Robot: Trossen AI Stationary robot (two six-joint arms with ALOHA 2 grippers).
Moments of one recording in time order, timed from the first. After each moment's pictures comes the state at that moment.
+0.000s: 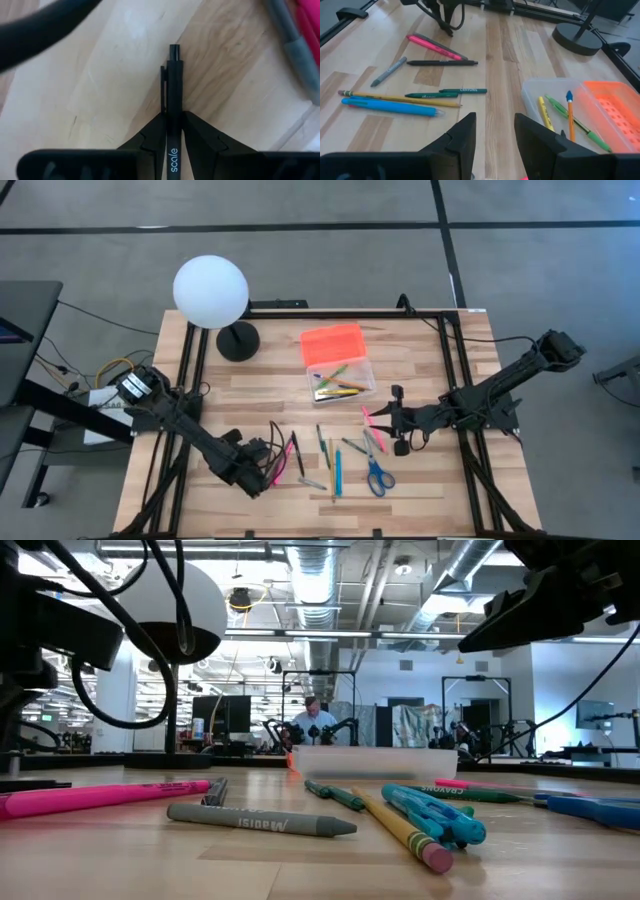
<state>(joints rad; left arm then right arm) -0.66 1.79 0.97 -0.83 -0.15 -1.20 0.45 1.10 0.45 0.12 0.43 0.00</state>
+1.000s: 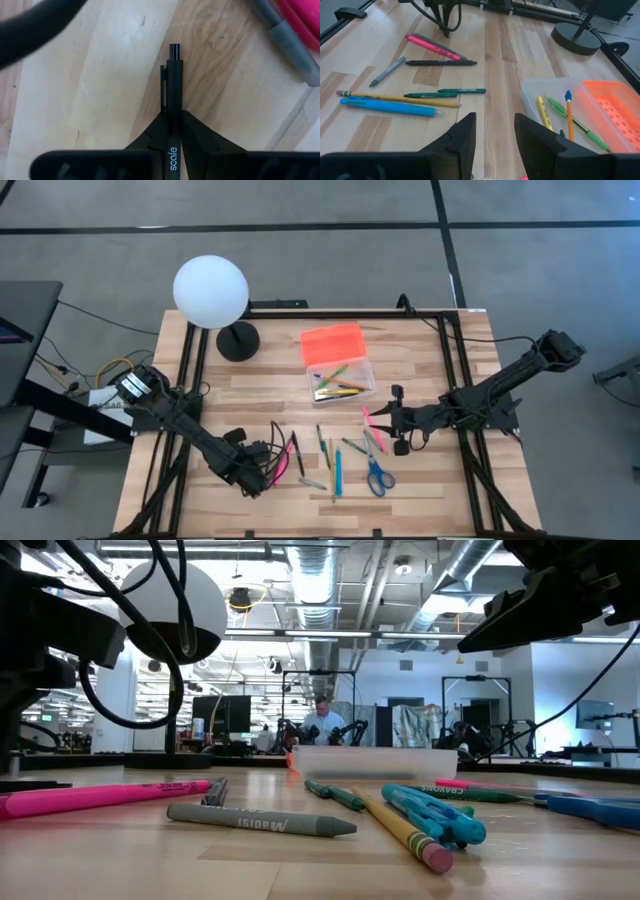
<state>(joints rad) -0.66 1.79 0.97 -0.76 -0.14 -1.06 0.45 1.10 0.45 0.12 0.44 0.00</state>
